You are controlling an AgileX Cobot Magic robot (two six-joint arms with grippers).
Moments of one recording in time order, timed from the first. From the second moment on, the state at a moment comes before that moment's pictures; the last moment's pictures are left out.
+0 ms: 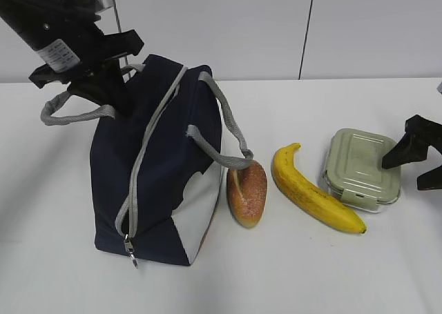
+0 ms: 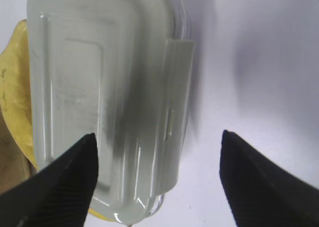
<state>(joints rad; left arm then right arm) -0.26 1.82 -1.59 -0.43 1.22 0.11 -0.30 1.81 -1.01 0.77 0.77 -0.59</state>
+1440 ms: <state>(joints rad) -0.26 1.82 -1.59 -0.43 1.22 0.11 -0.30 2.01 -1.06 1.16 0.89 -0.91</state>
